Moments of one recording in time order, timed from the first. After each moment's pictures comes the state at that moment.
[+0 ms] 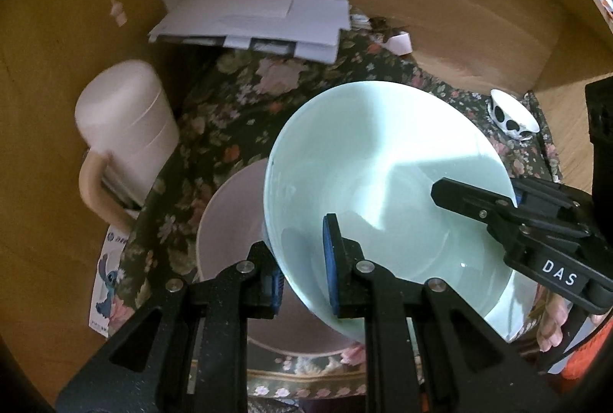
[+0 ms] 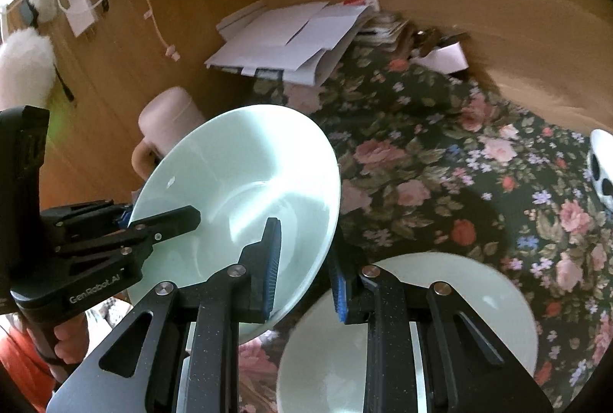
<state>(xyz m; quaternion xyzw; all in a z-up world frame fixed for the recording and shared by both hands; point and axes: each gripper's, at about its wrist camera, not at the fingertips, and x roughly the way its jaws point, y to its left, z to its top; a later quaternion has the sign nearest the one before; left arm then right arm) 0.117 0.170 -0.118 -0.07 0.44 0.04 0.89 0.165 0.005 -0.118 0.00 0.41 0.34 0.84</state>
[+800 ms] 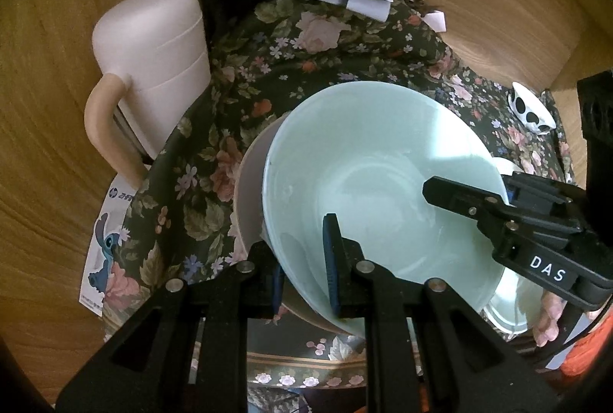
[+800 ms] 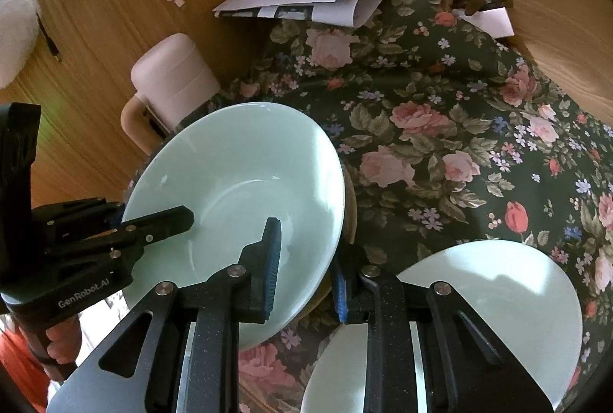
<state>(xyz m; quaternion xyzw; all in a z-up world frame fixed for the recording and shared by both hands) 0.104 0.199 -0.149 -0.10 0.47 0.05 0.88 0.171 0.040 -0.147 -0.03 0.45 0.36 0.82</state>
